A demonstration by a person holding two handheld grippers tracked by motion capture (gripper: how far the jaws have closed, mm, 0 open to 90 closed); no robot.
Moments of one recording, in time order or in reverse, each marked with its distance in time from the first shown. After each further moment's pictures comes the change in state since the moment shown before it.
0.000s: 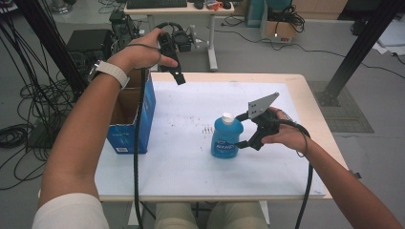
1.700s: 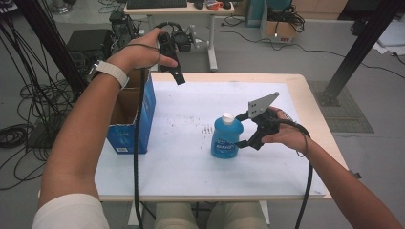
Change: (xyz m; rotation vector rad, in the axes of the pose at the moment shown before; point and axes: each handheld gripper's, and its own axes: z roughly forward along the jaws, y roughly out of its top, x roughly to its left) left arm 0.000 -0.001 0.000 0.000 0.001 -0.001; right arm -0.001 0.000 0.000 -0.009 0.000 -0.016
